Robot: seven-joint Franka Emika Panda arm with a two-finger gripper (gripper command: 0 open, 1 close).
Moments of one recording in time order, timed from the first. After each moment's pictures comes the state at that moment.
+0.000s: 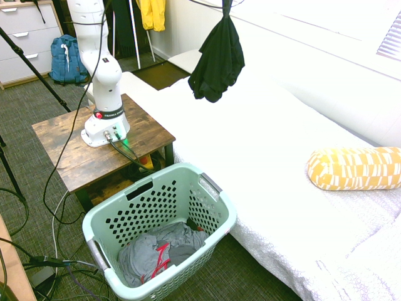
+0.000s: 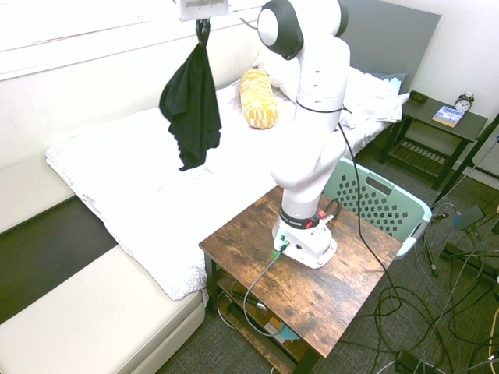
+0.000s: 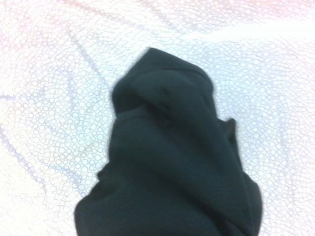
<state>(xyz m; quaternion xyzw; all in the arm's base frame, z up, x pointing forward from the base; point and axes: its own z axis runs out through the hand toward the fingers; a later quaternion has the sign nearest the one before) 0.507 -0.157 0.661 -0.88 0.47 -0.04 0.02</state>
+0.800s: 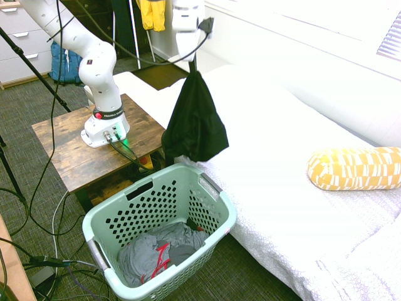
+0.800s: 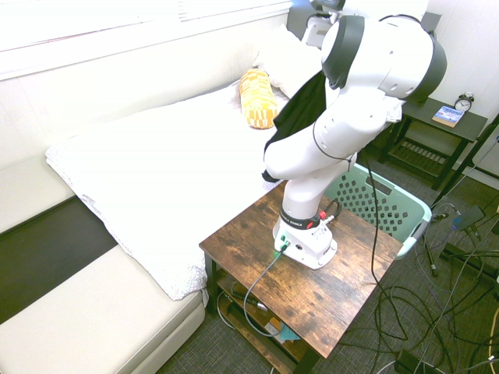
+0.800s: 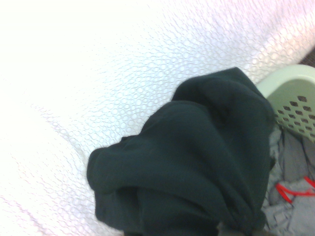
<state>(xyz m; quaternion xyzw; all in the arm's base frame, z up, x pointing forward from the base) 0.147 -0.363 0.544 -0.67 0.74 -0.06 0.02</state>
